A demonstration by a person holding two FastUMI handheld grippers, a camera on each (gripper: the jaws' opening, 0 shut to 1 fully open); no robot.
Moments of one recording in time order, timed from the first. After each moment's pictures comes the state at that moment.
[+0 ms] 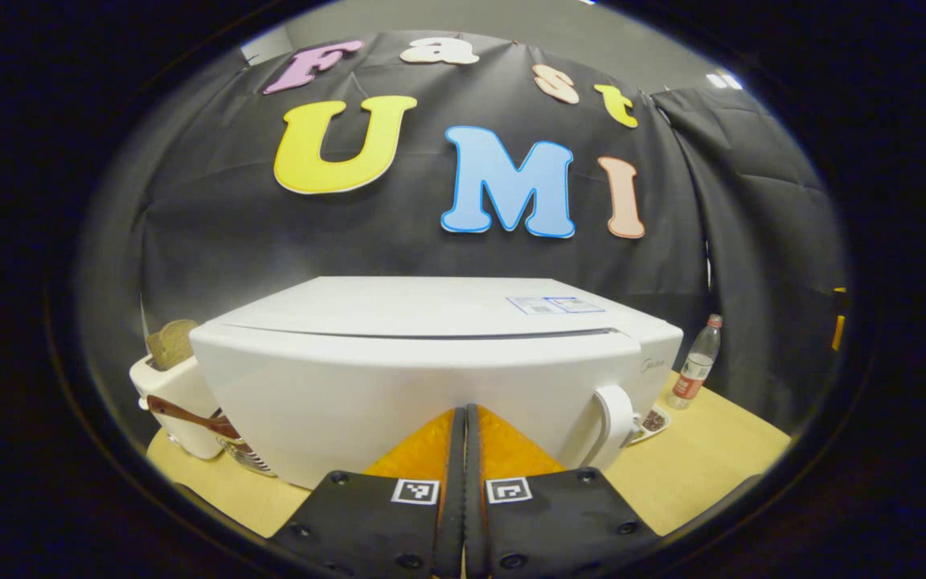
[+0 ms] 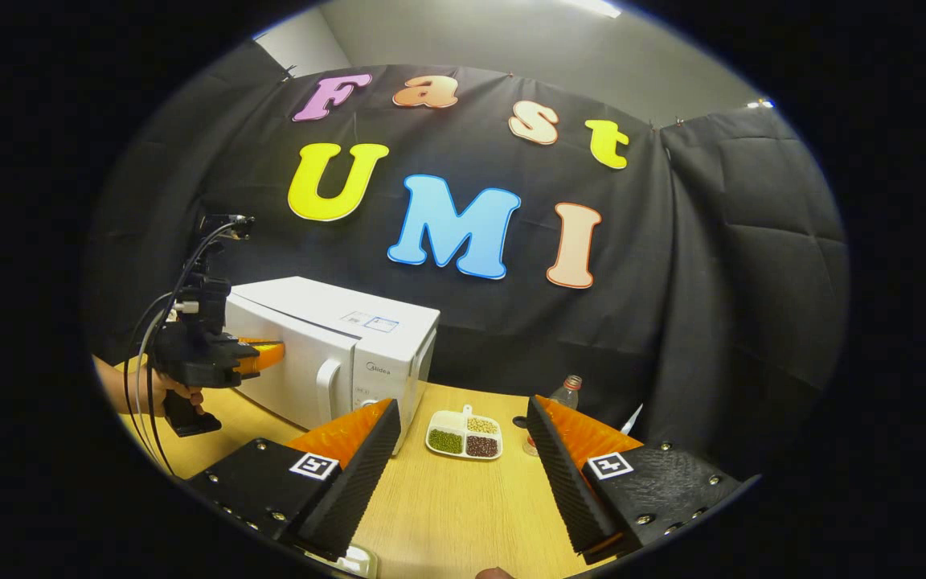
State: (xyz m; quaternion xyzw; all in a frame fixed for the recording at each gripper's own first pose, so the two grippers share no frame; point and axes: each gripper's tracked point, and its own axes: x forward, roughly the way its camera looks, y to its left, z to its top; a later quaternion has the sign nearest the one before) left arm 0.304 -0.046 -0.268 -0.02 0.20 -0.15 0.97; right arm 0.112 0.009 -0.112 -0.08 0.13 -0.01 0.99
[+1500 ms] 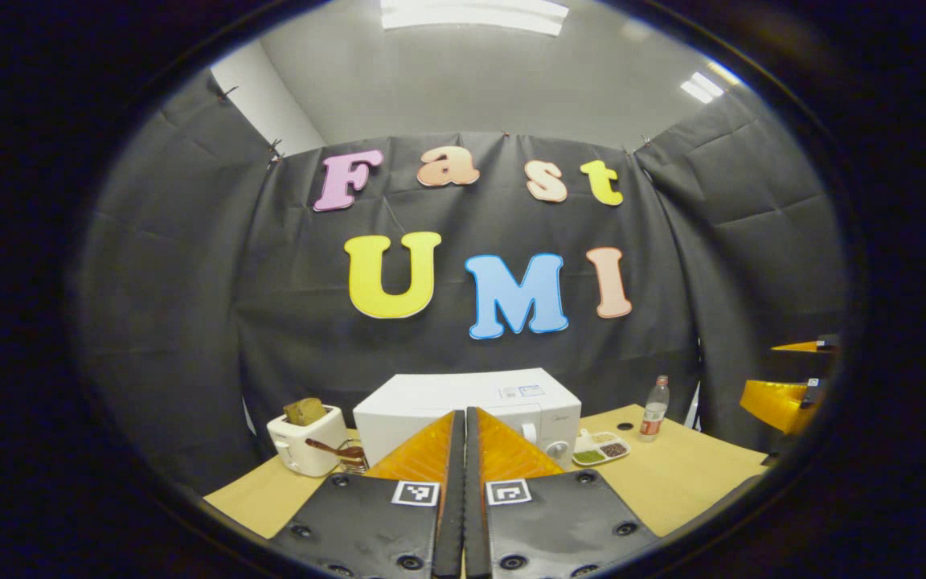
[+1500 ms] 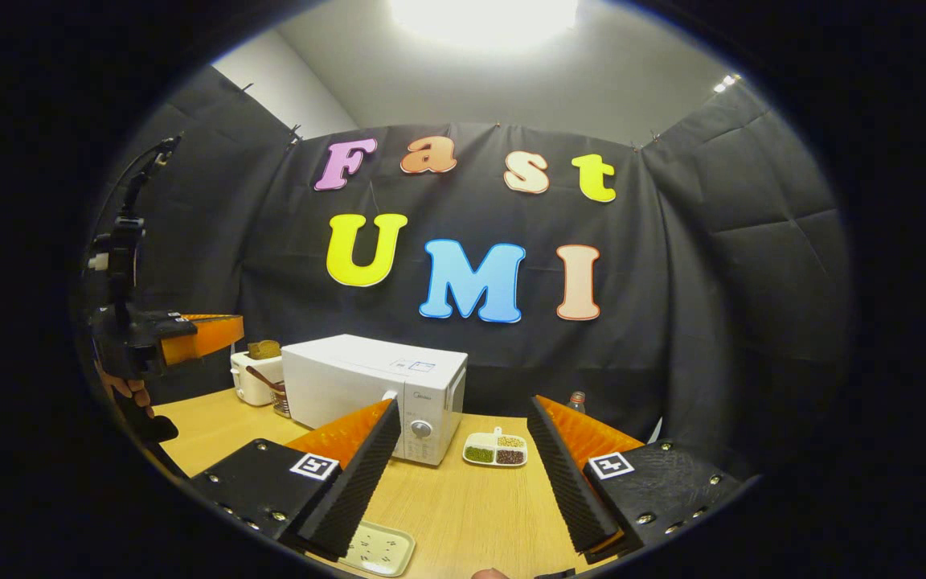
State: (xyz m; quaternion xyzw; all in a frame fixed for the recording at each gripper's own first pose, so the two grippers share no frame) left arm 0.066 0.002 -0.036 0.02 0.06 -0.07 1.00; right arm 0.000 0.021 -0.053 -0.02 0.03 0.04 1.00
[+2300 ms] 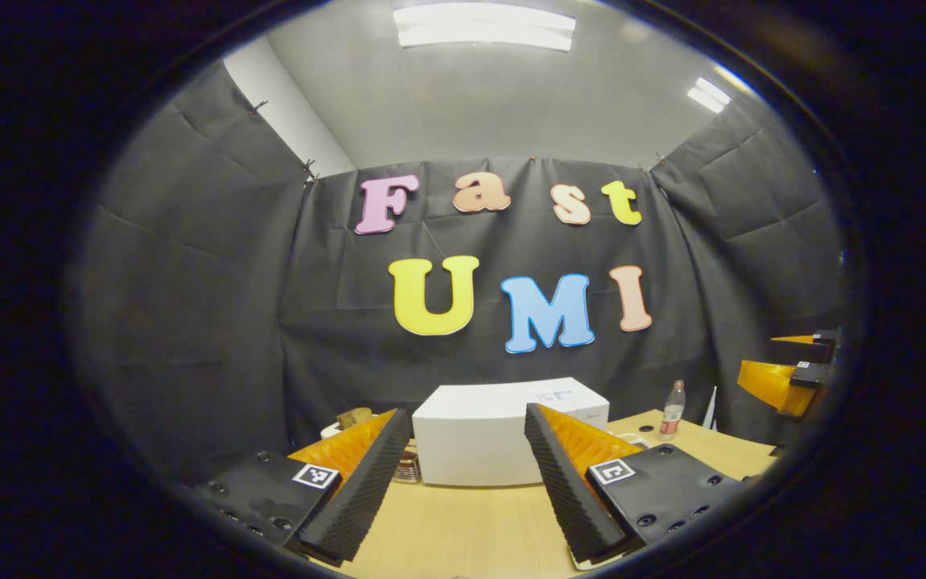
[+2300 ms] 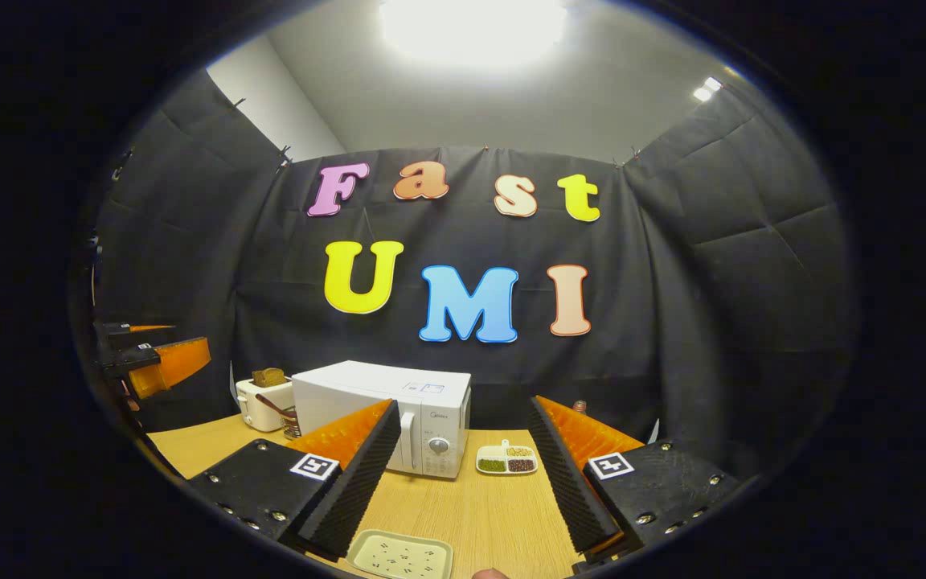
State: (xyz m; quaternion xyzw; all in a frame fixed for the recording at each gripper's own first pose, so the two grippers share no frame) left arm -0.002 0.084 -0.004 0.02 0.02 -0.02 1.00; right arm -0.029 0.050 -0.029 0.01 -0.01 0.01 1.00
